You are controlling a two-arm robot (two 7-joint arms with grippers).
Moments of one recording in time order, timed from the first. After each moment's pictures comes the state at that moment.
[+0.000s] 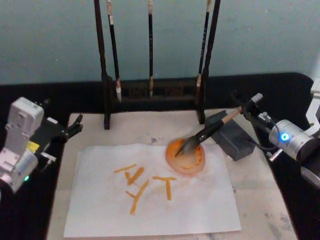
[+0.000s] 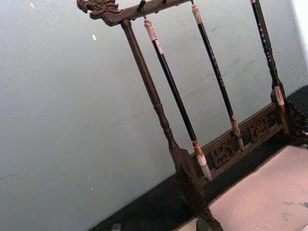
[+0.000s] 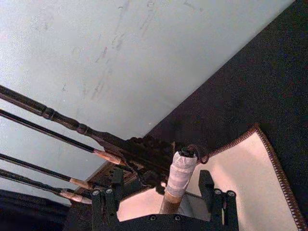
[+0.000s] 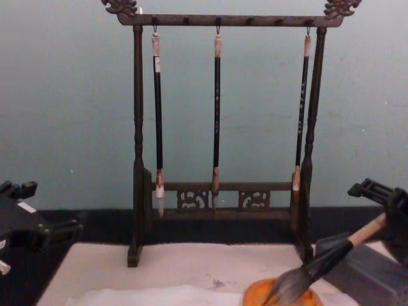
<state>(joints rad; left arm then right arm) -0.20 0.60 0.45 -1.41 -0.25 -0.12 0.03 0.42 0.32 -0.25 -1.05 1.27 0.34 0.21</state>
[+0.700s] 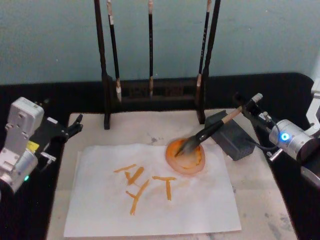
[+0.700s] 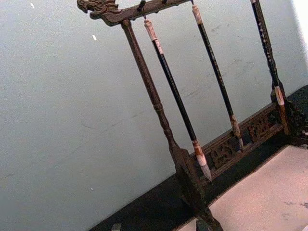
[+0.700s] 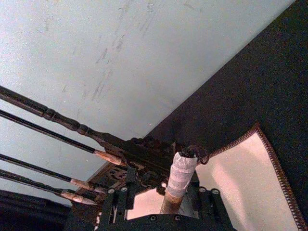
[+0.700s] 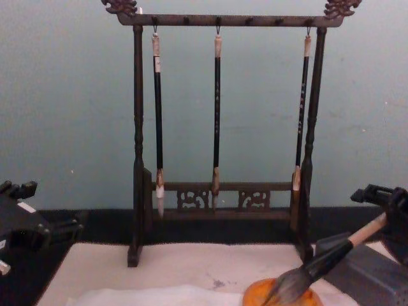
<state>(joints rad) -0.20 0.60 0.45 -1.41 -0.25 -0.12 0.03 0.42 0.32 -0.24 -1.05 1.27 0.34 0.21</state>
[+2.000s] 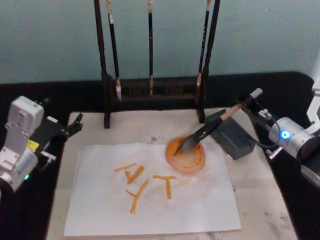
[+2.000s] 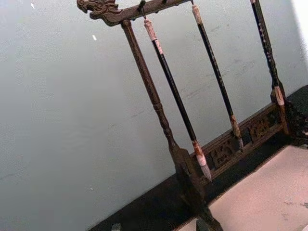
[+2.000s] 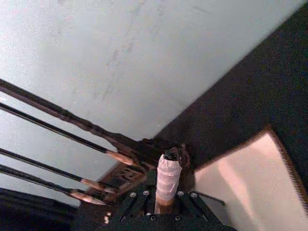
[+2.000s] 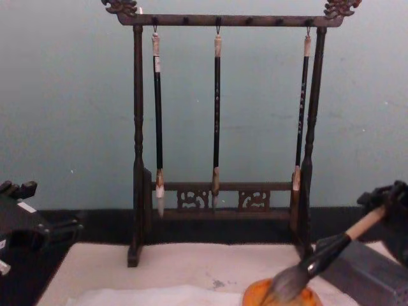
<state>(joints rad) -0.20 0.60 0.45 -1.41 -0.25 -0.12 0.03 0.40 0.33 -0.25 -1.10 1.30 0.33 0.20</state>
